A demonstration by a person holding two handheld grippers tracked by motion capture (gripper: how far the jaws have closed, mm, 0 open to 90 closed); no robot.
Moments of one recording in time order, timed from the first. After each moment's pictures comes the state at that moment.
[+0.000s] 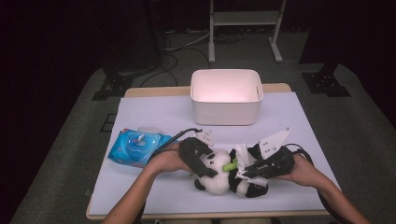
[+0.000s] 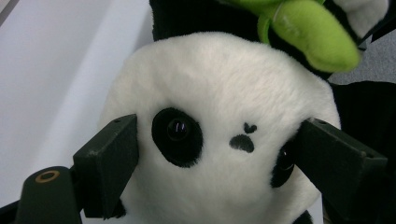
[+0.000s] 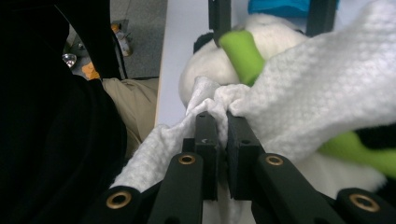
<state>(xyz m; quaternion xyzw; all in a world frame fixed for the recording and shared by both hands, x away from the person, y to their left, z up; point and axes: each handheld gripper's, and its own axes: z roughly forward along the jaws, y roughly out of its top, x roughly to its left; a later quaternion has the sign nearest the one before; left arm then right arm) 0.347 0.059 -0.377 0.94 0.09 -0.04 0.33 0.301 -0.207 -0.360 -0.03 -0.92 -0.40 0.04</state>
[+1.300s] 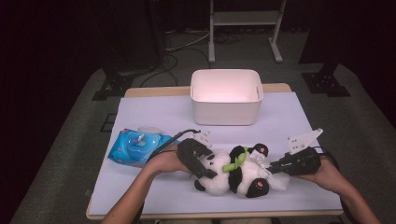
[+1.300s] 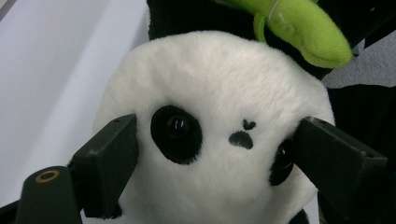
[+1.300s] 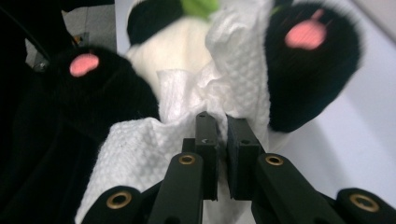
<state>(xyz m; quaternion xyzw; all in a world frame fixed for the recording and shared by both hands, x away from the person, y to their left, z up) 0.345 0.064 -0.380 0.93 0.08 -0.05 0.35 0.305 -0.285 -0.379 -0.14 -0.90 -0.41 0.00</state>
